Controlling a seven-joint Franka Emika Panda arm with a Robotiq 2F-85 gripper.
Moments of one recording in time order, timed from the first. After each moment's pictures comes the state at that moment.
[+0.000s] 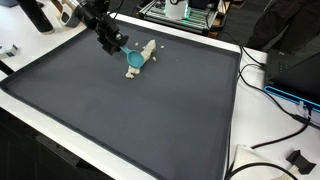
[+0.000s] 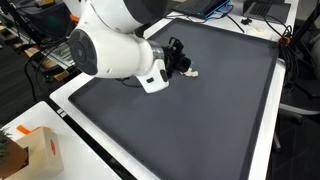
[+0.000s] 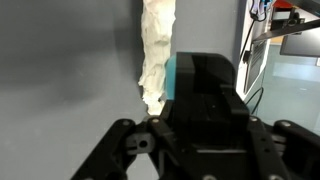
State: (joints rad) arm -0.26 0.52 -0.11 -1.92 1.00 1.85 -0.90
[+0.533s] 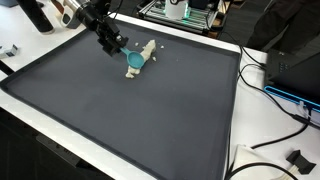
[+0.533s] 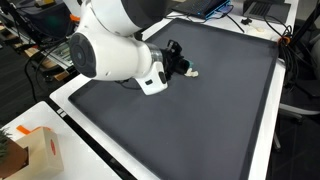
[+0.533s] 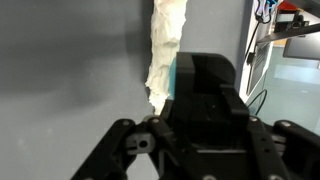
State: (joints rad) arm -0.26 0.53 -0.11 -1.92 1.00 1.86 -0.93
